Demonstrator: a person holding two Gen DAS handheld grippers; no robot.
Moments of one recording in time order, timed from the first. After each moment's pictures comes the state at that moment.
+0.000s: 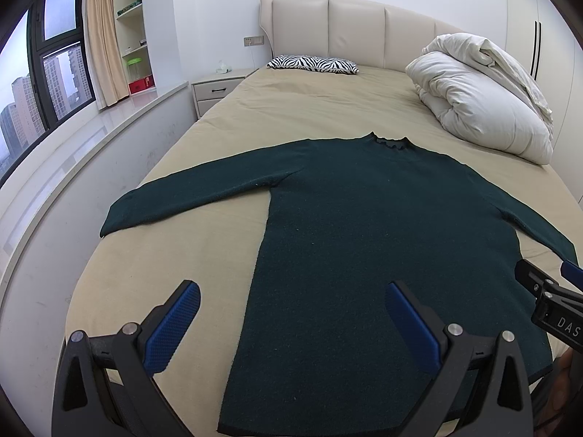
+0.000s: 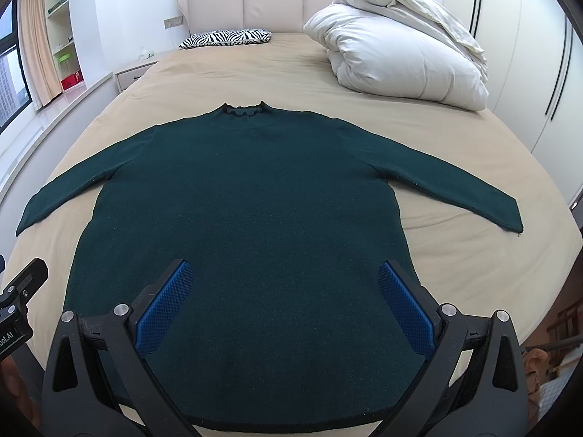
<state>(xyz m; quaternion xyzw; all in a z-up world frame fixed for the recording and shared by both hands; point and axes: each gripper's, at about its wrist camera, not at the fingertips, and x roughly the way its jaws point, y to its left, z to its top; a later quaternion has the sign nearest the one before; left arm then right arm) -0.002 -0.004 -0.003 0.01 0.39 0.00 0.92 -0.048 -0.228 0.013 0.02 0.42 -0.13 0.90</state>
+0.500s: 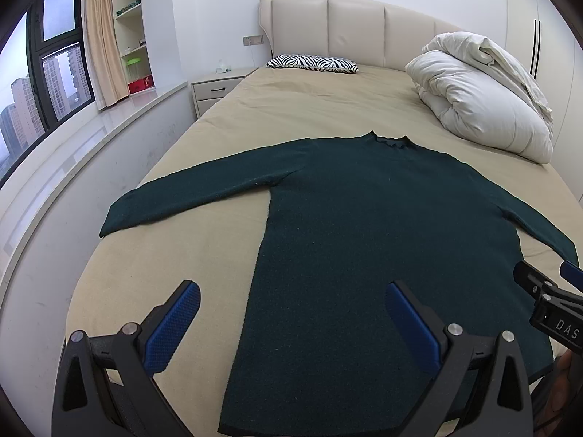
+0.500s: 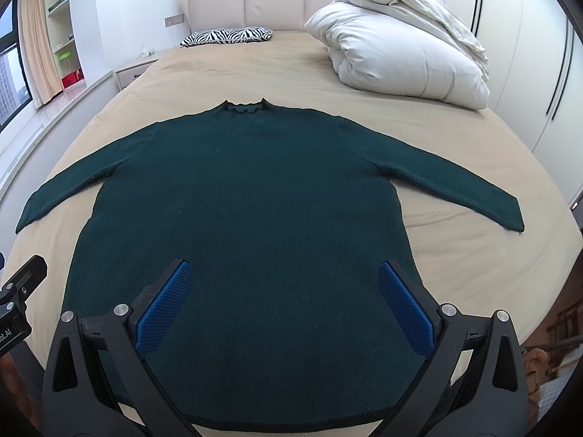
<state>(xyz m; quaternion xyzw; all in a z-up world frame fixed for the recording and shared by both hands) -0.002 -0.006 -0.003 0.01 0.40 0.00 0.92 -0.043 -0.226 0.009 0.02 0.42 -0.13 0.90</state>
